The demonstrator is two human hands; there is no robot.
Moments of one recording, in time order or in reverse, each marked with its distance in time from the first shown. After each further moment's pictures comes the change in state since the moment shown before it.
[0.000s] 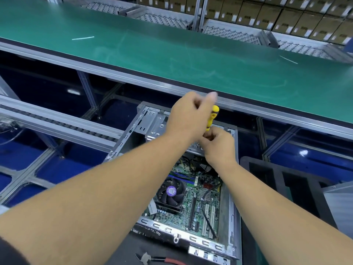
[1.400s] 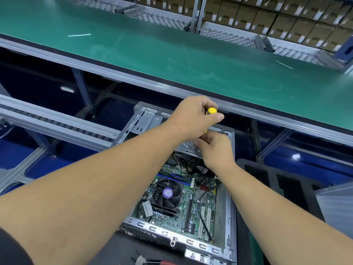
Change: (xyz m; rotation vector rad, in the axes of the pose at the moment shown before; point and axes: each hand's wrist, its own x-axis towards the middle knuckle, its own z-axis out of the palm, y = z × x) left_hand 0.028 -0.020 0.003 0.103 -0.279 0.152; right_hand 0.001 0.000 -0.006 -0.111 -0.120 -0.037
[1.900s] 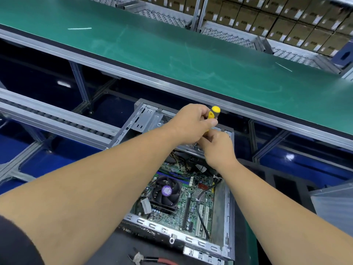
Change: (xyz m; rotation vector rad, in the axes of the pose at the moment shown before) left_hand -0.009 -0.010 0.002 0.015 -0.116 -0.028; right_hand 0.002 -0.007 -0.008 -0.070 -0.039 0.003
